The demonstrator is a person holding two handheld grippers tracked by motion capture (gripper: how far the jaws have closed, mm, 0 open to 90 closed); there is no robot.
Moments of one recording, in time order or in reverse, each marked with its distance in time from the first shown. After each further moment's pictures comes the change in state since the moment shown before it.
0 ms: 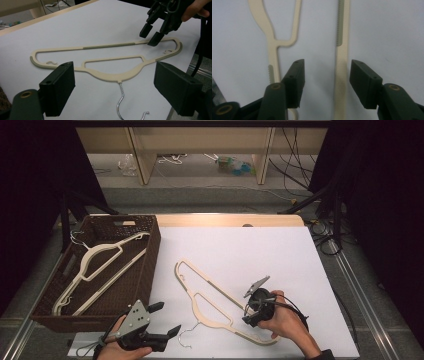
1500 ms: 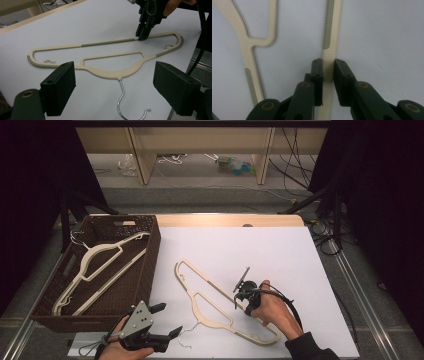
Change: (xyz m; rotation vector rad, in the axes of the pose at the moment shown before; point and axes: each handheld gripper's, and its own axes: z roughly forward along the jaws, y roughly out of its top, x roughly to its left) left arm -0.002 -0.003 0.007 0.033 -0.008 0.034; right arm -0.006 0.036 0.016 0.264 -0.054 -0.027
